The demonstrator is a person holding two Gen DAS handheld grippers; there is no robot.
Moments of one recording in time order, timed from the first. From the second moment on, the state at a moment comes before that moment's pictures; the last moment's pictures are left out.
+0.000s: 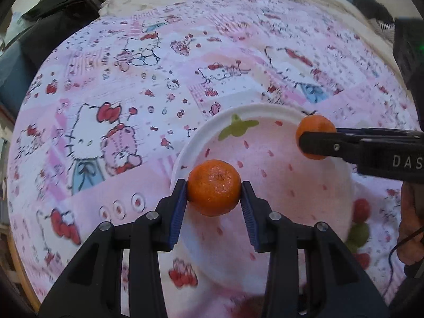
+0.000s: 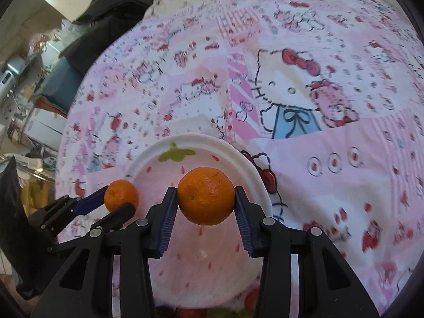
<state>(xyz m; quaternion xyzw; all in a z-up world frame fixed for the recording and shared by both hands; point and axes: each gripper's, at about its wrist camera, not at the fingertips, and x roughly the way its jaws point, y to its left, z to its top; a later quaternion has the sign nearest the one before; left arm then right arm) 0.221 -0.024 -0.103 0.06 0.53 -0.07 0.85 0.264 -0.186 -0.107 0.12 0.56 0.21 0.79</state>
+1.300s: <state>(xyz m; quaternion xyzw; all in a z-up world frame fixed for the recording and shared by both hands) 0.200 -0.012 -0.056 0.01 0.48 -0.06 0.87 0.247 -0.225 -0.061 0.15 0.50 0.18 0.84</state>
